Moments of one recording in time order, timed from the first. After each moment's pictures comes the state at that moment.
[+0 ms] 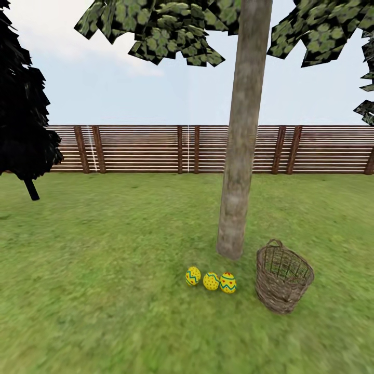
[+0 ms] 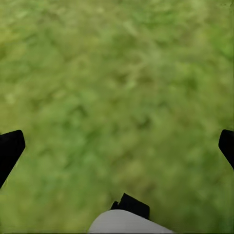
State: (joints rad) left arm 0.00 0.01 -0.75 -0.02 1.16 -0.73 0.08; right arm -0.11 0.04 0.38 0.02 0.12 -1.05 -0.64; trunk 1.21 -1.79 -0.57
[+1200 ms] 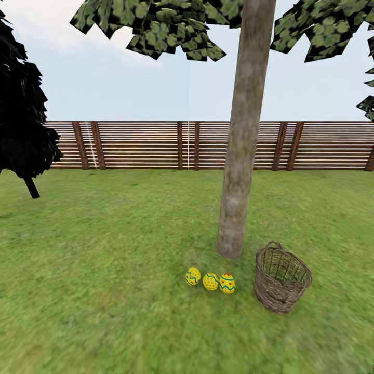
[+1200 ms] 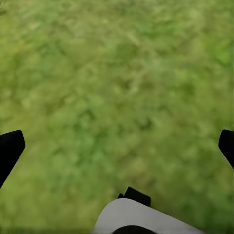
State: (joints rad) left arm 0.01 0.00 -0.75 -0.02 1.16 -0.76 0.08; right arm -0.11 0.05 0.37 0.02 0.12 -1.04 -0.64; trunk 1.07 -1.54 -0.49
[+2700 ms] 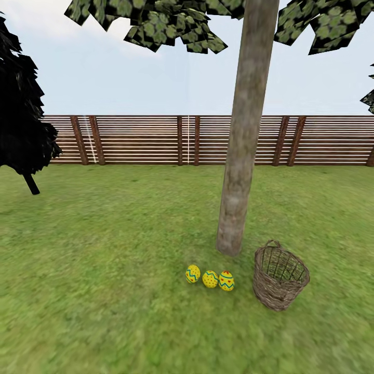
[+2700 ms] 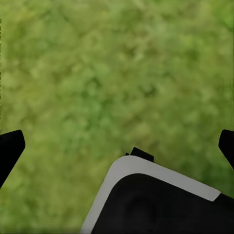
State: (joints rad) left arm 0.01 0.00 -0.75 -0.02 1.16 -0.64 0.08; right arm -0.11 0.05 0.36 0.02 0.08 -0.98 -0.57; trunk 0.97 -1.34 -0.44
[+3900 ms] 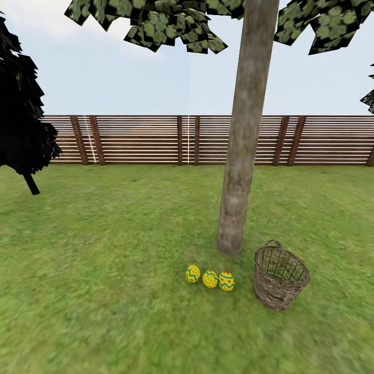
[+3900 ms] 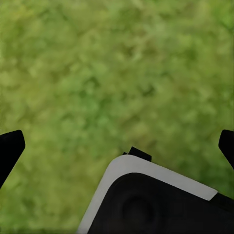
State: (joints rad) left arm 0.01 0.00 -0.75 -0.03 1.16 -0.64 0.08; right arm -0.11 0.05 0.36 0.02 0.08 -0.98 -0.57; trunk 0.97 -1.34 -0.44
